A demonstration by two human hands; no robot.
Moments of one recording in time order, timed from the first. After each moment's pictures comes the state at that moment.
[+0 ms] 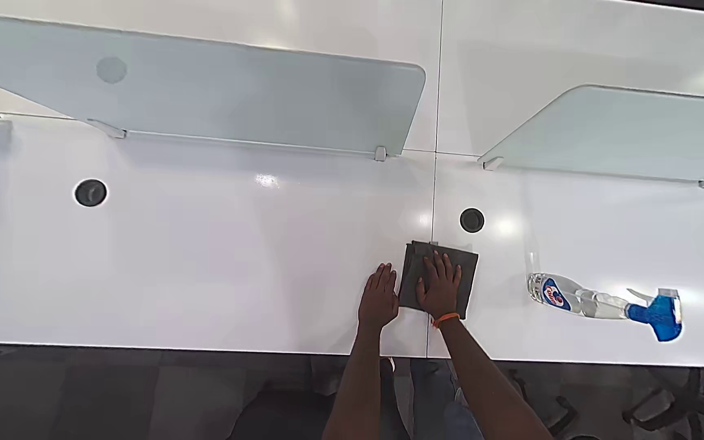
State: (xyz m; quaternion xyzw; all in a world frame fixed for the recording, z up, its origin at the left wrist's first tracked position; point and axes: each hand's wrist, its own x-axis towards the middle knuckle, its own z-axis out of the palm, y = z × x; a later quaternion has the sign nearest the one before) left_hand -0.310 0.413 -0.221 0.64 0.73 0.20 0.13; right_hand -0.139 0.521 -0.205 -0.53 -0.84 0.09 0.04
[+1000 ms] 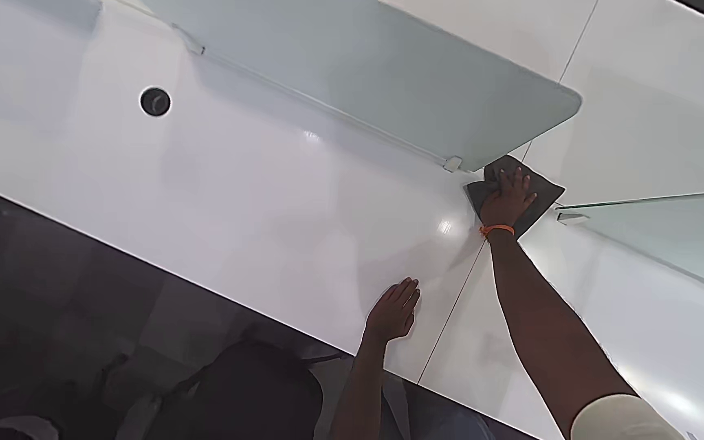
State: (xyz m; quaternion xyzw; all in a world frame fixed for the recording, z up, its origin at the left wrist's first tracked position) left_hand -0.308 0.414 -0.218 0.63 0.74 0.19 0.15; right_hand -0.289 0.821 -0.203 -0.56 -0.82 0.09 0.08
